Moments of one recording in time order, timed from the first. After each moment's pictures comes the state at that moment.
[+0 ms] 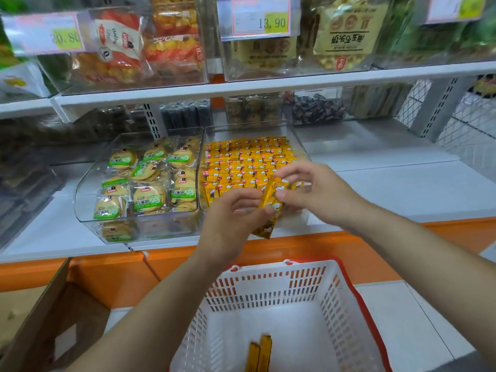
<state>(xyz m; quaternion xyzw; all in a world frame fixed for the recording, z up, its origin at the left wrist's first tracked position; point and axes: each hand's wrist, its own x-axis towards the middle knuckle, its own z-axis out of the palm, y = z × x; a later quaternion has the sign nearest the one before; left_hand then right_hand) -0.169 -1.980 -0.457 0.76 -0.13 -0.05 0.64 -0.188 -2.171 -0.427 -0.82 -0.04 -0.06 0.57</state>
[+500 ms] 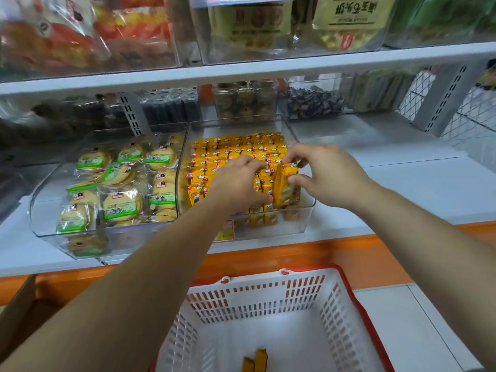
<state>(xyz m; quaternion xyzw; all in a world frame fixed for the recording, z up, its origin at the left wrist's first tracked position) -0.029 -2.041 -0.482 0.94 -0.30 0.03 0.12 -0.123 -2.223 -0.441 -0.97 -0.05 -0.16 0.19</state>
